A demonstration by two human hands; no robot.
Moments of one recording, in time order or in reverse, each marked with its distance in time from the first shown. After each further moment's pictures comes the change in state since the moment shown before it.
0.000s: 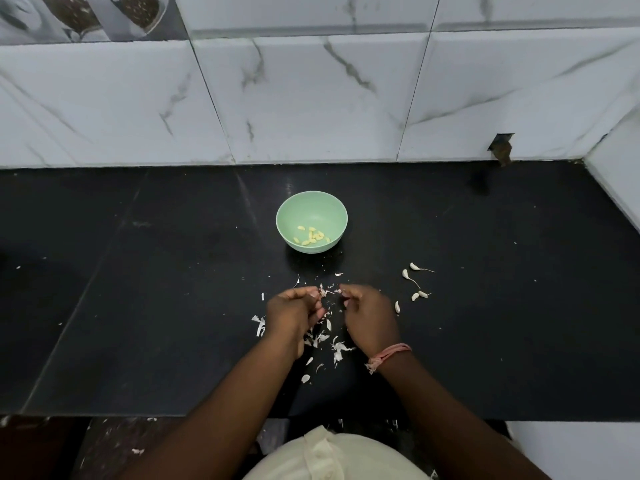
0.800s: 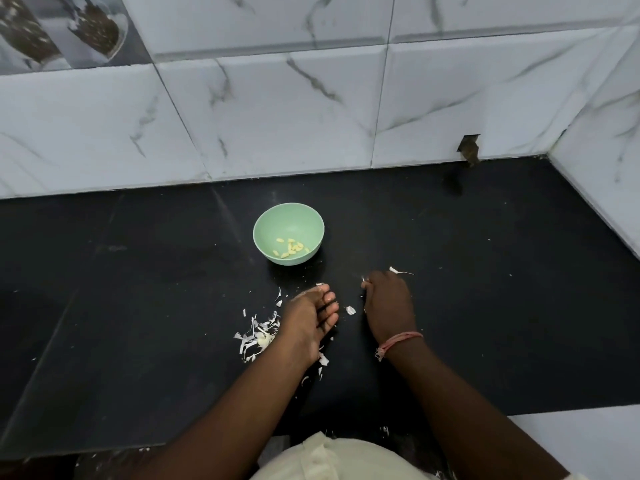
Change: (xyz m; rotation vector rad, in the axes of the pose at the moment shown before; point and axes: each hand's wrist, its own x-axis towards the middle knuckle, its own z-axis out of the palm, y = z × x) left_hand -0.019 0.003 0.053 -0.047 -0.135 -0.129; right_hand 0.046 0.054 -0.035 -0.414 0.234 -0.079
